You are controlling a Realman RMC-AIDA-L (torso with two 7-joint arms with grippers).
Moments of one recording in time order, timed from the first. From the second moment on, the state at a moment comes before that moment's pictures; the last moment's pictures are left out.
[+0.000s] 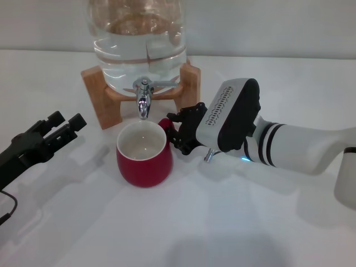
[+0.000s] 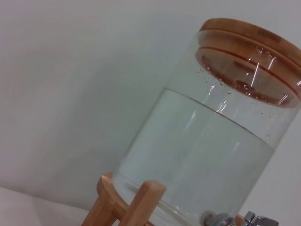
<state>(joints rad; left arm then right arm) -0.19 -2.07 0.84 0.50 -1.82 -1.44 1.78 0.87 2.03 0.57 0.60 0.36 0.31 -2.86</state>
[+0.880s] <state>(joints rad) -0.19 -2.08 0.84 0.50 -1.82 -1.45 1.78 0.87 2.03 0.61 0.60 0.37 0.30 -2.85</state>
